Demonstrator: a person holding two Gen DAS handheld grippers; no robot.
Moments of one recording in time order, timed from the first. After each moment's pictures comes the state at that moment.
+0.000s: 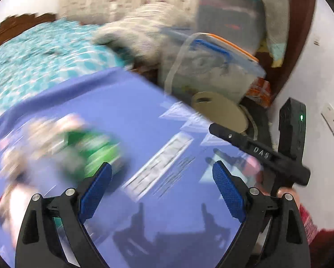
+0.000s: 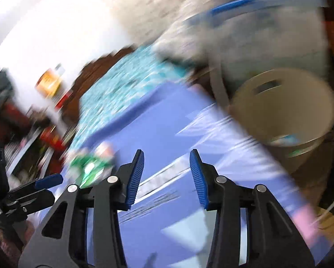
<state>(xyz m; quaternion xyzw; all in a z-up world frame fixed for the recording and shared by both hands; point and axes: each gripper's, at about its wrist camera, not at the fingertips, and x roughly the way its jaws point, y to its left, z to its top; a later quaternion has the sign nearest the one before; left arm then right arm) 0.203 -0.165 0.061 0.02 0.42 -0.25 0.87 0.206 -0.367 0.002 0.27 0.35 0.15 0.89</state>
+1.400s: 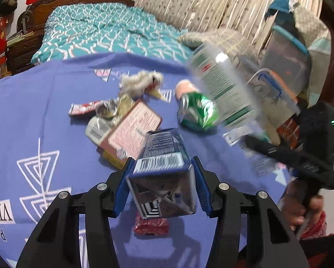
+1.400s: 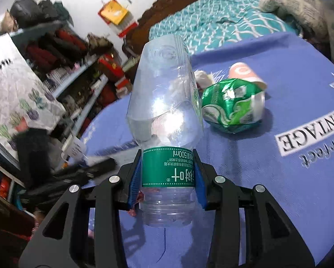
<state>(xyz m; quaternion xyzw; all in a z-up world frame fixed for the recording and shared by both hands) 0.104 0.029 0.049 -0.11 0.42 -0.10 0.89 0.159 -0.193 0.036 0.21 0.41 0.35 0.82</state>
